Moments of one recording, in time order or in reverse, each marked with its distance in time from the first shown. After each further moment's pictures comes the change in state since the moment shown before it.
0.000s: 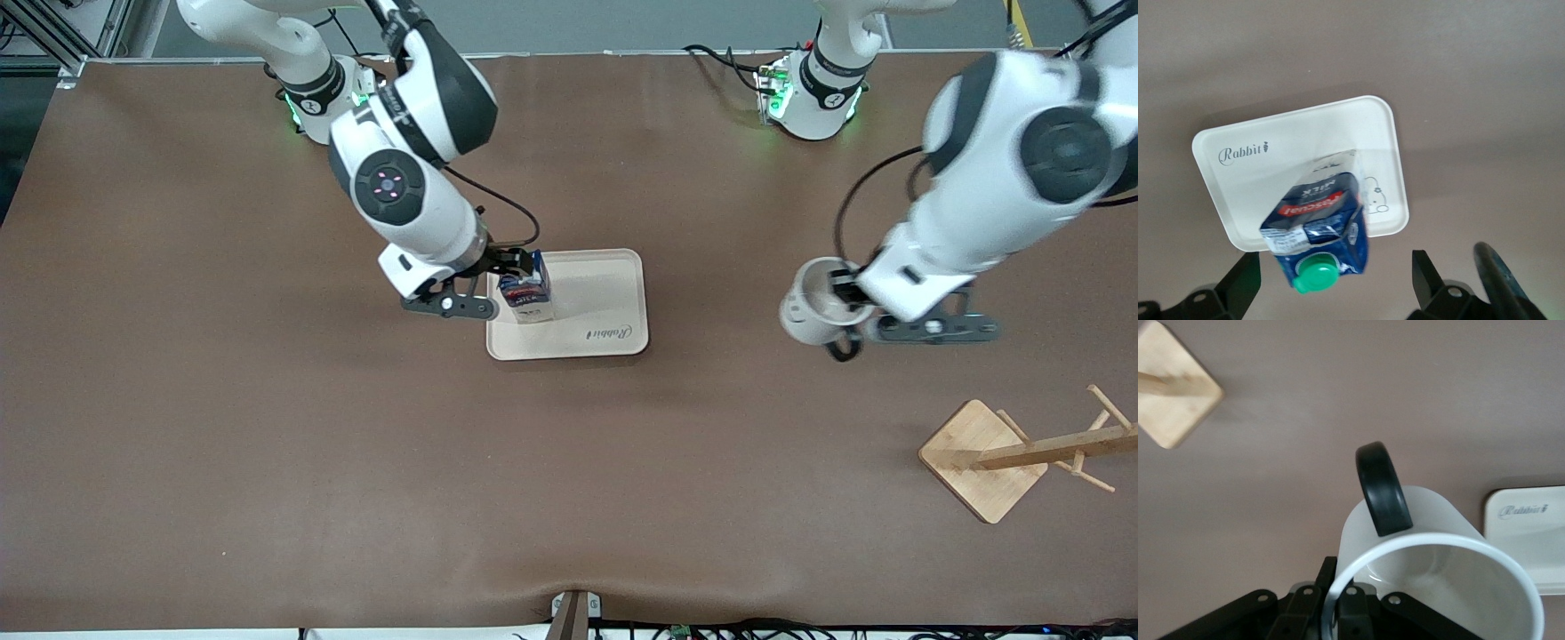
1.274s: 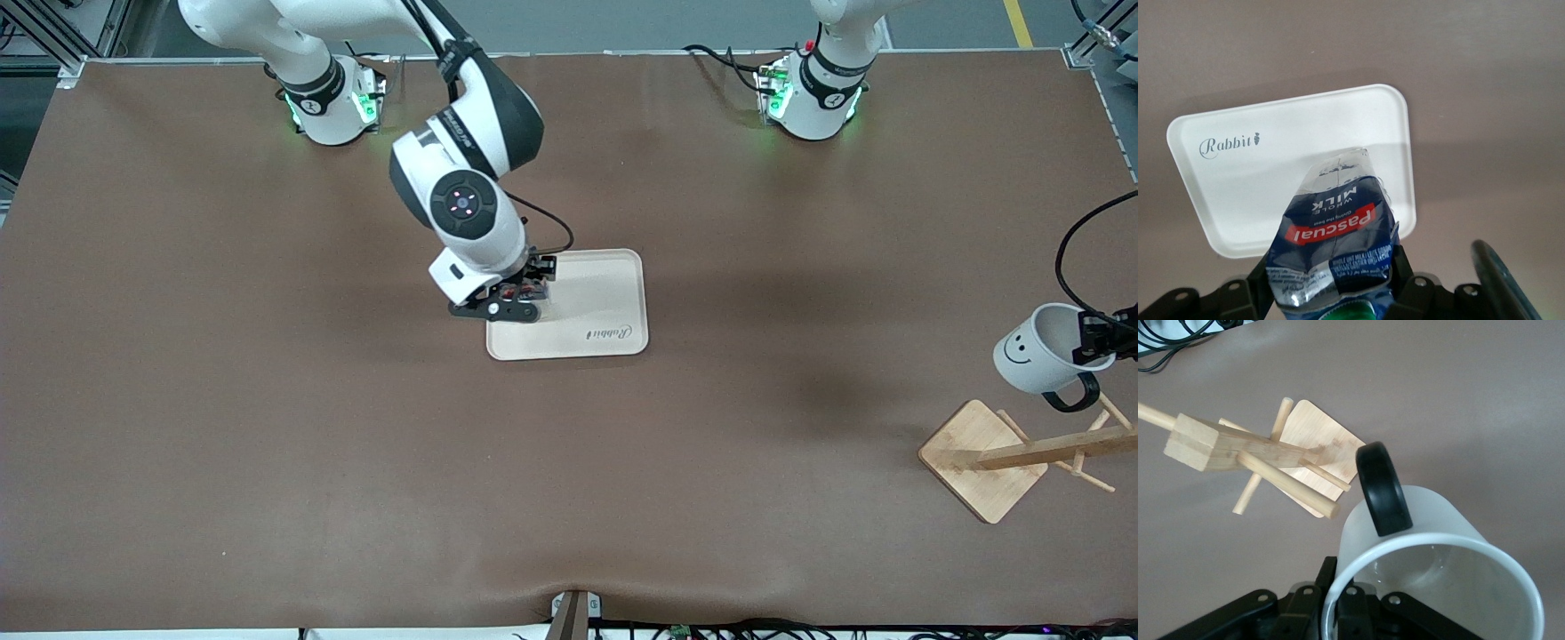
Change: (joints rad) left arm 0.402 0.135 0.003 0.093 0.000 0.182 0.603; right arm 0.022 0.095 -0.021 0.114 -0.001 -0.100 -0.006
